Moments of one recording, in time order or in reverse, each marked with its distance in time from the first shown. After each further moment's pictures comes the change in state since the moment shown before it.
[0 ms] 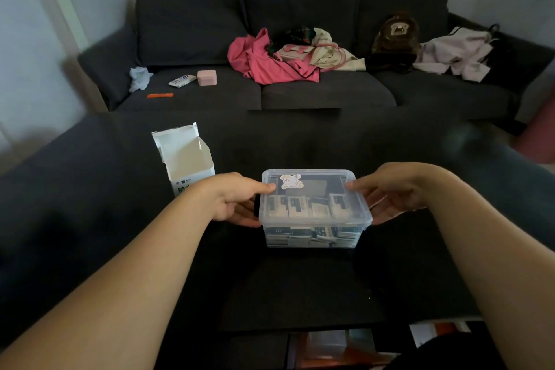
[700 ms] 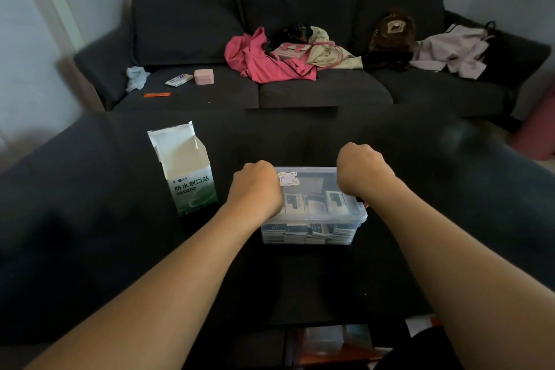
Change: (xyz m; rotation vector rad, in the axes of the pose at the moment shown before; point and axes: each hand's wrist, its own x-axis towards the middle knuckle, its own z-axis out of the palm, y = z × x) left_hand -0.025 0.013 0.054 0.798 0.525 0.329; right_hand -0.028 -0.034 0.060 -0.616 0.599 -0.268
